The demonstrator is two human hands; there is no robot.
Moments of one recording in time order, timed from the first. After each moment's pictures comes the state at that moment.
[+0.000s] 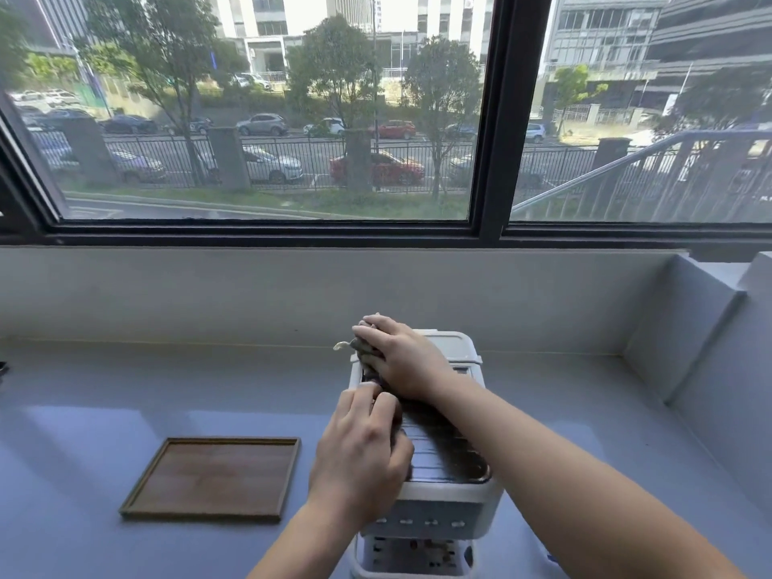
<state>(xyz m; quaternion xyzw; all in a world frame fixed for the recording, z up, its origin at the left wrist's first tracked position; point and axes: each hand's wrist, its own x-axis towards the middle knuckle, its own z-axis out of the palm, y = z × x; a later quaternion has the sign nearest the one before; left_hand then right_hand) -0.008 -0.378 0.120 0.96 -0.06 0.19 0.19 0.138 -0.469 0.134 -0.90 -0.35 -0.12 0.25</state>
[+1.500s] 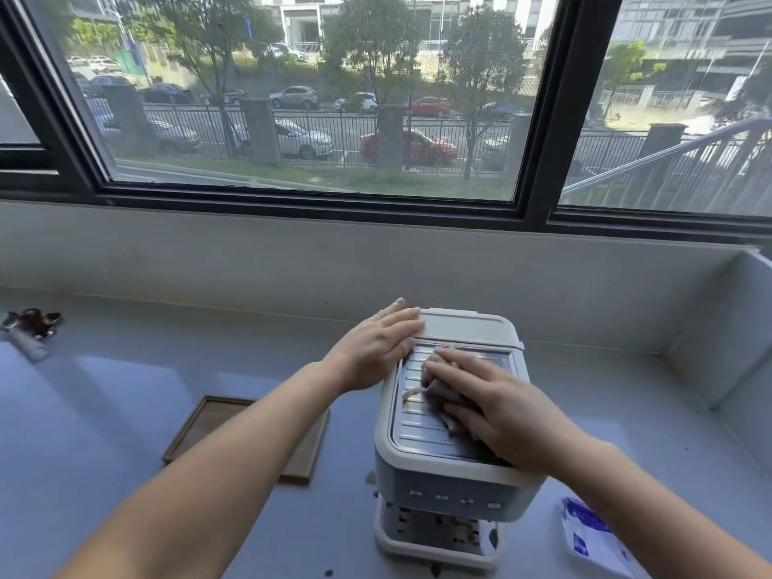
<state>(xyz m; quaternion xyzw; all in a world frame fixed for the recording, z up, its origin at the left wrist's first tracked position) 0.104 -0.302 0.118 0.94 -0.20 0.08 0.25 0.049 -0.550 0.140 -0.90 -0.39 -0.06 0.20</state>
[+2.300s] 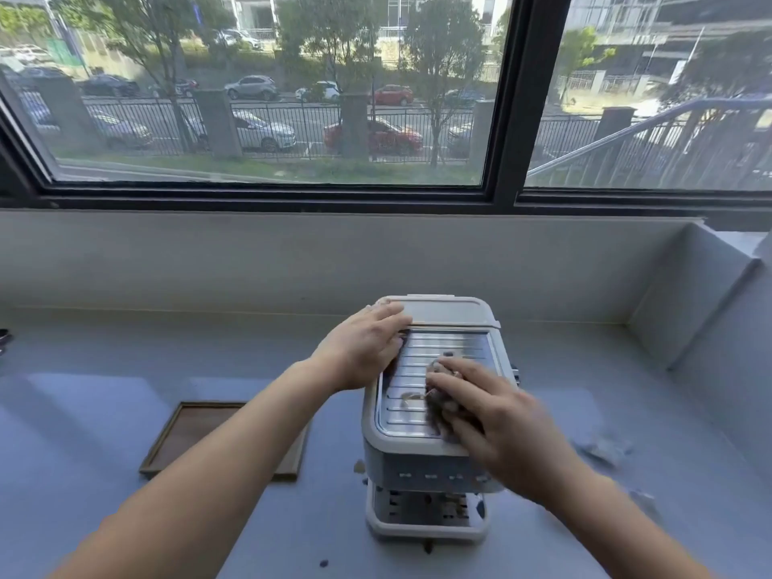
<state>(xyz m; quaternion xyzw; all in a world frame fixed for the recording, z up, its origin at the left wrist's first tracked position) 0.084 -0.319 0.136 0.94 -0.24 0.08 0.22 -0.007 -0.553 0.137 -0.91 -0.31 -0.15 0.24</state>
